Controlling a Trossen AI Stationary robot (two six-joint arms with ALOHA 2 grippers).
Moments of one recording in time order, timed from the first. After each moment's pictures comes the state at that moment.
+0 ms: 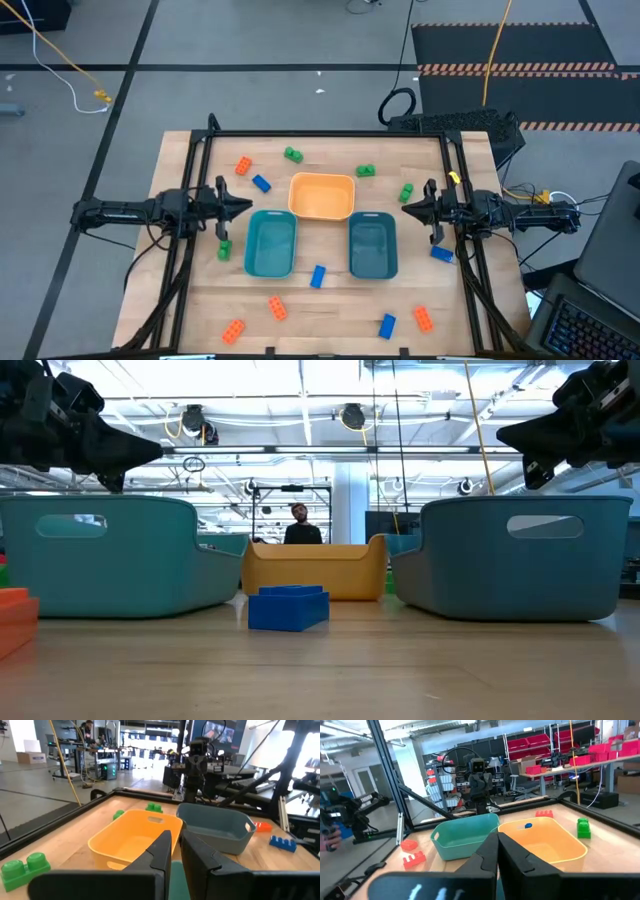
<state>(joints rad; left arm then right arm) -0.02 0.08 0.01 0.09 -0.15 -0.10 0.03 0.01 0.01 0.08 0.08 0.21</state>
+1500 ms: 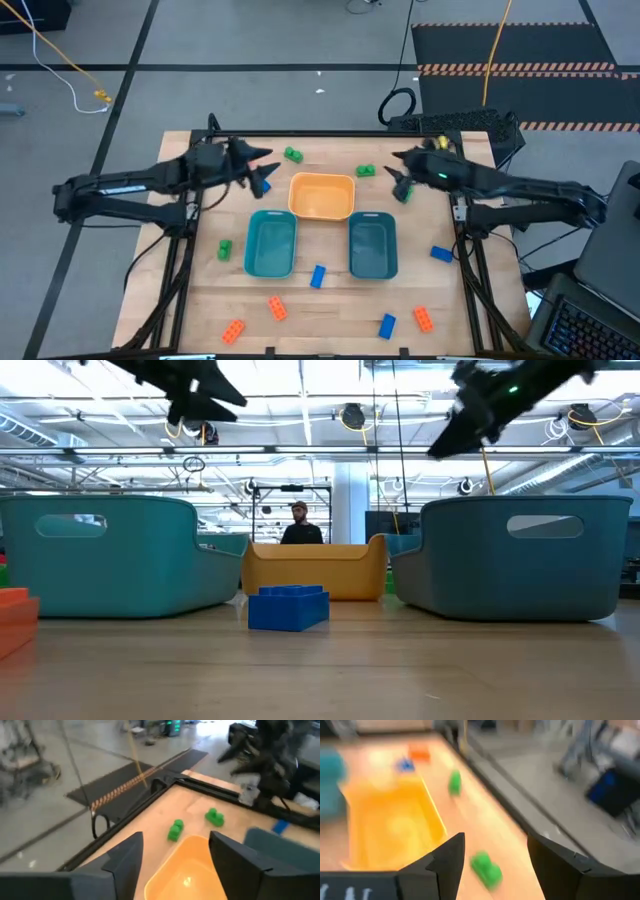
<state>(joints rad) 0.23 0.94 0.81 -0.15 -0.24 -0.18 -0.26 0.90 0.71 -0.34 0.36 -0.01</state>
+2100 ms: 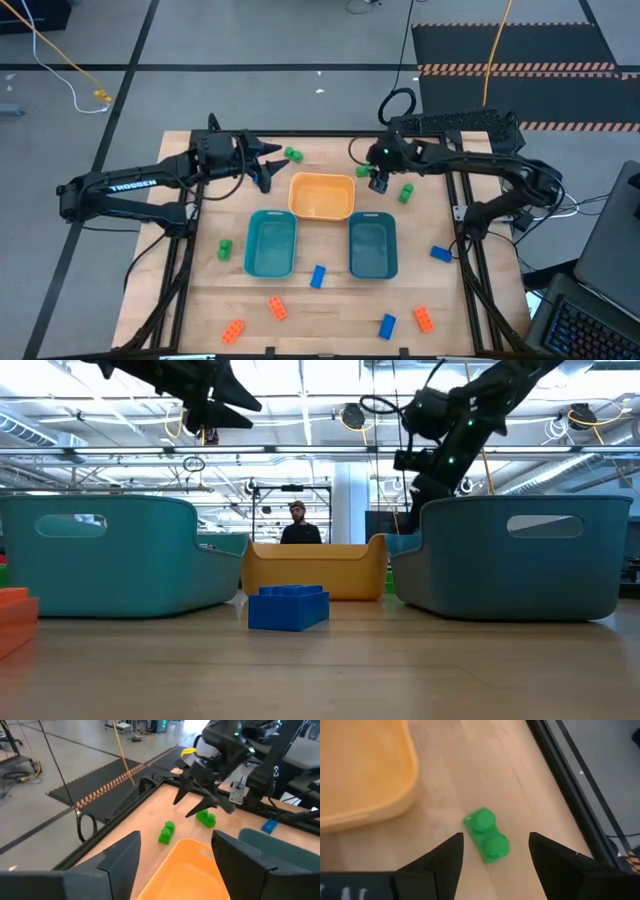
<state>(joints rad) 0.31 1.02 0.83 -0.08 -0.08 -0.13 -0.49 1.41 0.86 -0.37 0.13 -0.20</state>
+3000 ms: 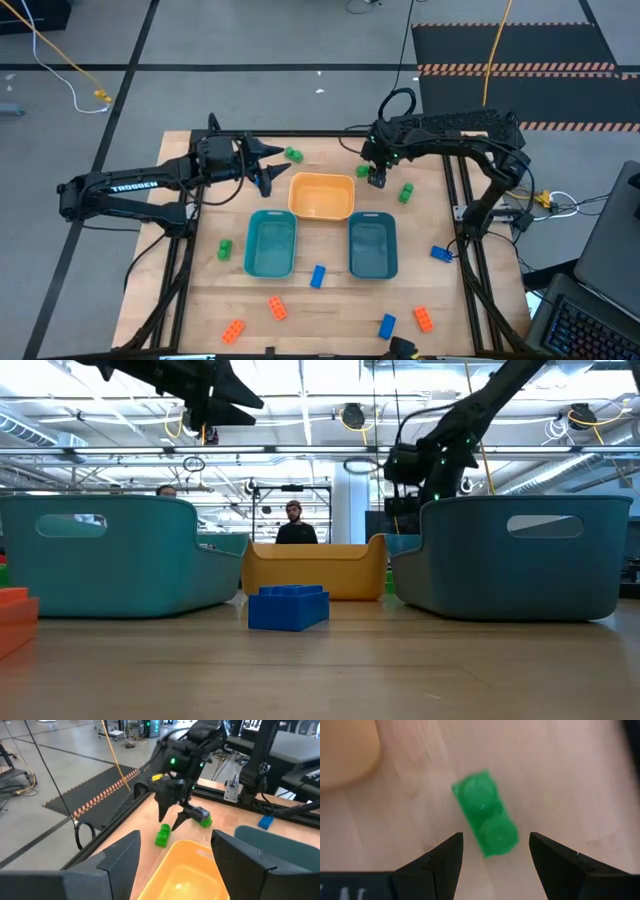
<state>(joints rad) 0.28 1.02 0.80 -0.03 -0.08 -0.08 -0.64 1.70 1.01 -0.51 -0.06 -0.31</state>
